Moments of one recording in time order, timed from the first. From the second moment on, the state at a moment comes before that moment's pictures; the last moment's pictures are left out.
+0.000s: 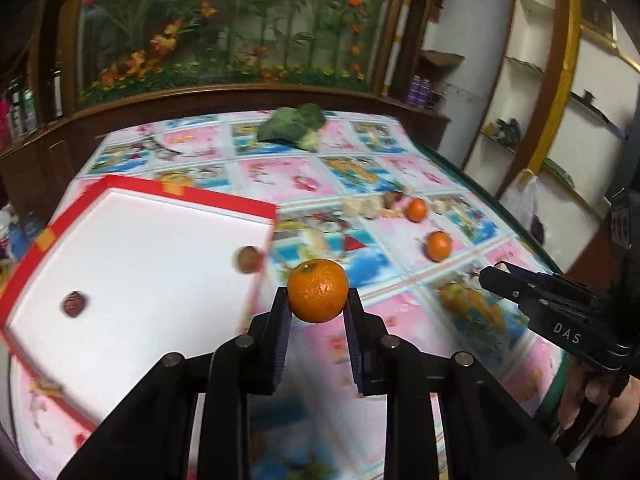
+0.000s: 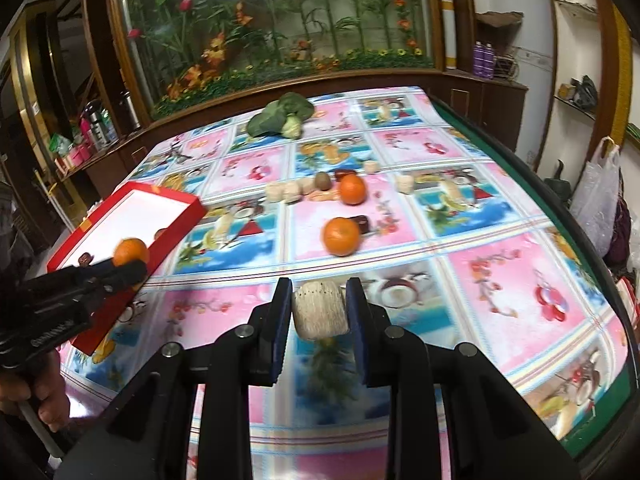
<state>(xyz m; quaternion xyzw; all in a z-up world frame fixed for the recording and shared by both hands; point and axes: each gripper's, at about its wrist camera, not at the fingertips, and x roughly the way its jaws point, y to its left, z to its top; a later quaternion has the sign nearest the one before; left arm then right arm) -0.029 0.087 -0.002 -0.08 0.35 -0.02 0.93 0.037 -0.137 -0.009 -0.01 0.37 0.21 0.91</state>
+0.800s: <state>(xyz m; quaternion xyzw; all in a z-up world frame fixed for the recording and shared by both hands) -0.032 0.186 -0.009 -0.12 0.37 0.12 0.91 0.065 0.019 0.000 -0.05 0.37 0.31 0.87</state>
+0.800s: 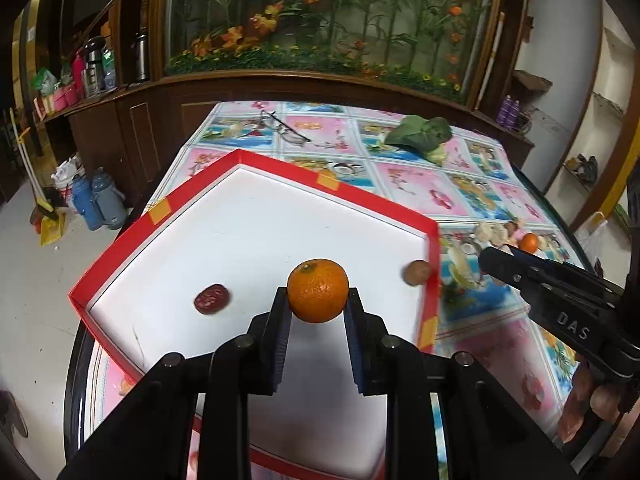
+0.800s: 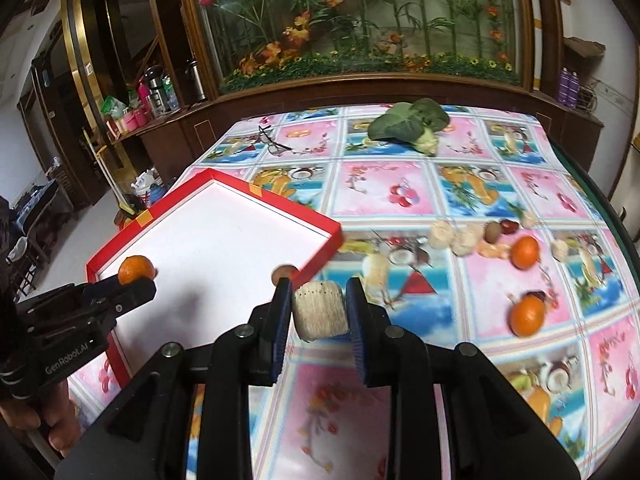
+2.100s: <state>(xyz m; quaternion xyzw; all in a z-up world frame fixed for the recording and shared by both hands) -0.058 0.187 0.006 -0.13 0.29 0.21 0.92 0.097 -0.020 0.012 -0.01 0.35 0.26 0.90</state>
